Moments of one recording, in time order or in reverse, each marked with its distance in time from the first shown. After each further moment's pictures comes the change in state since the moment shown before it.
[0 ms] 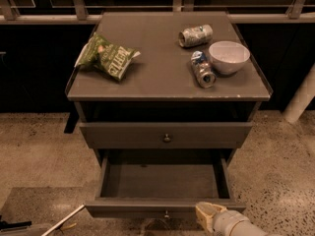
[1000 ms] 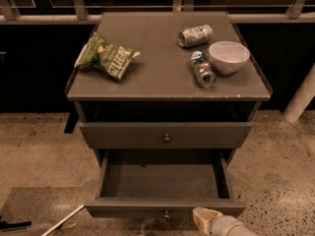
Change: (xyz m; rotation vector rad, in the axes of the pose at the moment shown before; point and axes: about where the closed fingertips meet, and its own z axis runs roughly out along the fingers) arm 0.036 -0.011 0.033 -0.026 -0.005 0.069
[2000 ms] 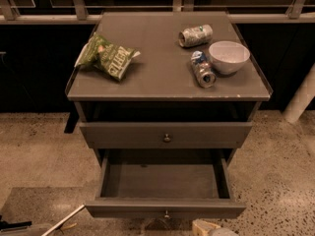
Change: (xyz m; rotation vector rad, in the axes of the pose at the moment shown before) arm 0.065 -0.016 0.035 -0.023 0.044 0.137
